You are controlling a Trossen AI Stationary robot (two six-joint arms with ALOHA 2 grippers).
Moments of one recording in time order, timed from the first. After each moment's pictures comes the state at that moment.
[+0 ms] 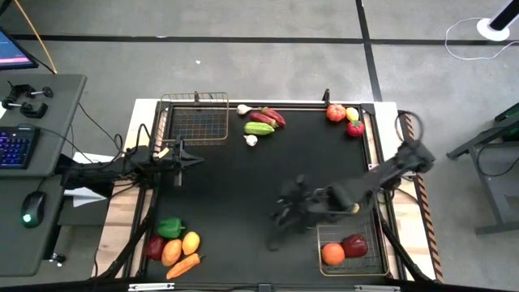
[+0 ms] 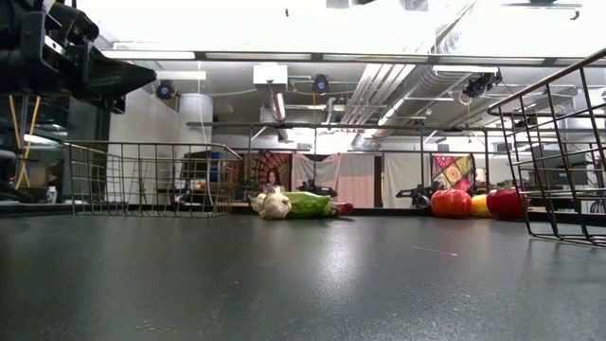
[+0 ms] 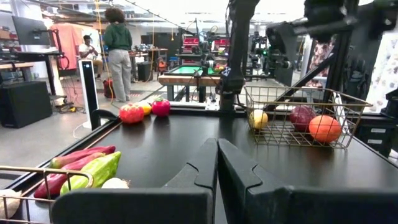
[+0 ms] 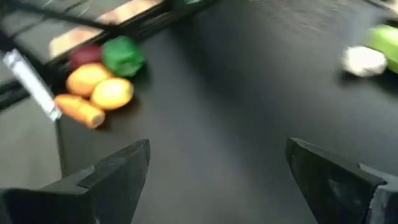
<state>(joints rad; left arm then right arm) 0.08 0.00 0.01 0.04 -0.04 0.00 0.48 1.73 1.57 -0.69 0.55 0.81</state>
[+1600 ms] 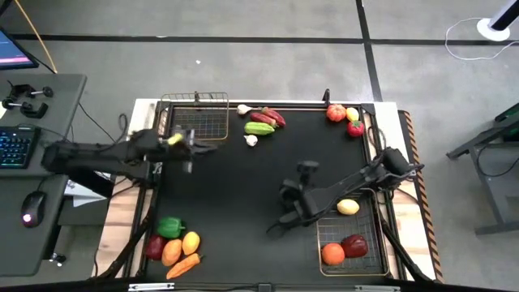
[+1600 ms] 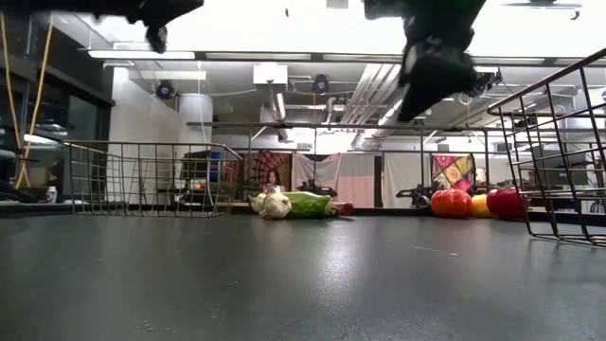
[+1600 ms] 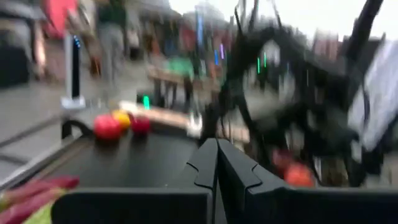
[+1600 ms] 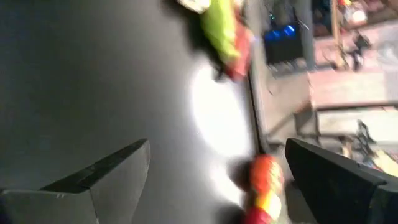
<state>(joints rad) 0.02 0.71 0.52 0.15 -0.07 -0.18 0.42 1.92 1.57 -1.49 0.91 0.68</state>
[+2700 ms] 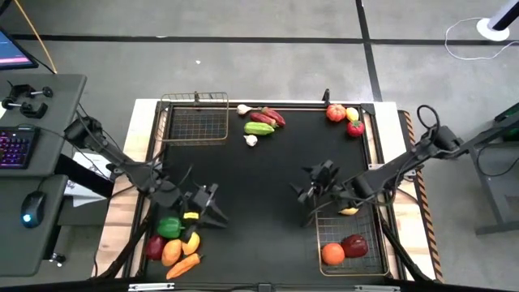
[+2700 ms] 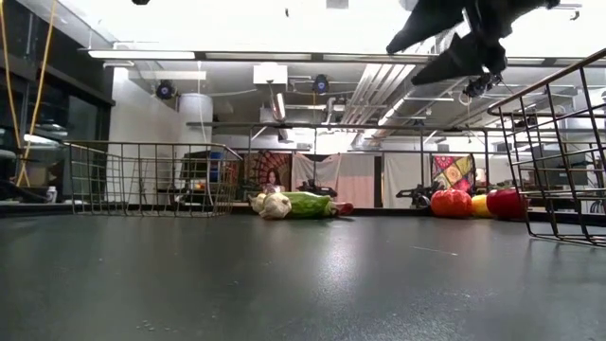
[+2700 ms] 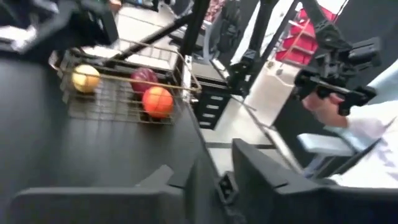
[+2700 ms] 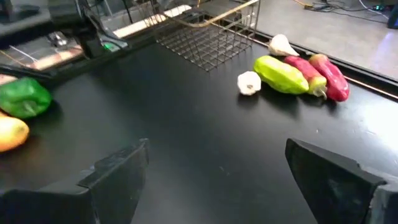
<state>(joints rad) -0.58 1.14 0.68 0.27 -0.19 -0.38 0.48 1.34 0.85 -0.29 0.91 0.81</state>
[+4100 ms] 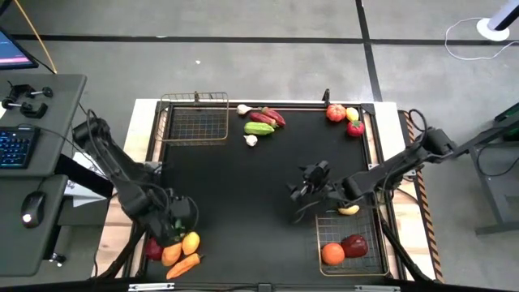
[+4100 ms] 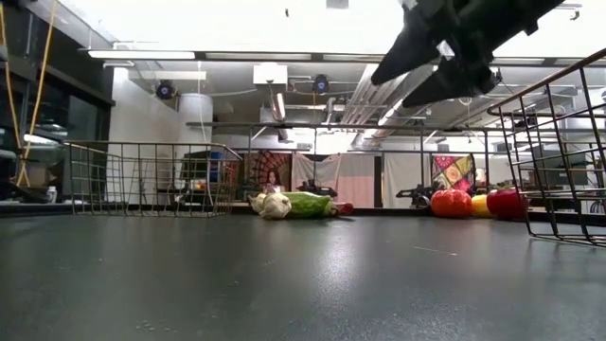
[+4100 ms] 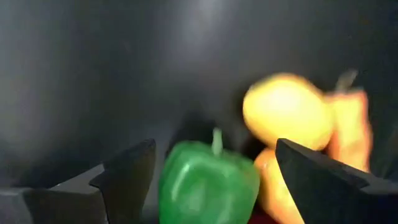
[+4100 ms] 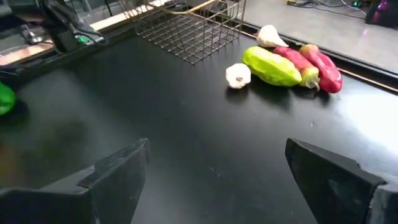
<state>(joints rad) -0.88 1.30 0.91 -1.02 -0.15 -1.14 0.43 1.44 0.85 -0.23 0.91 0.83</state>
